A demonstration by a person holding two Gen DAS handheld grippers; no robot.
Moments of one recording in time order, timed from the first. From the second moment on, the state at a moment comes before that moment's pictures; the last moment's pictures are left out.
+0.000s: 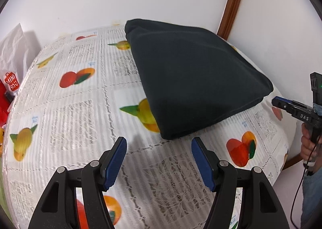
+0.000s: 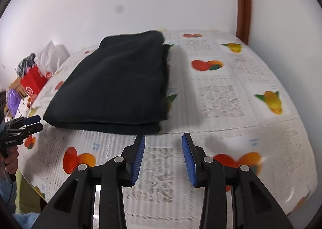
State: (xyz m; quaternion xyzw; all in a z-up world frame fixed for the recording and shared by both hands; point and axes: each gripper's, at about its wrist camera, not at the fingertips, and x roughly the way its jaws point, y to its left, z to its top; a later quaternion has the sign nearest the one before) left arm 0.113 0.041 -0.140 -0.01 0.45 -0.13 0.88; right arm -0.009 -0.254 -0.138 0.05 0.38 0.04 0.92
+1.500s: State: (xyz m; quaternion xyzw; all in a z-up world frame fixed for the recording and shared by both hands) left arm 0.160 0.027 -0.146 -0.01 0.44 -0.10 0.89; right arm 0.090 -0.242 -0.161 0.12 0.35 0.02 0.93
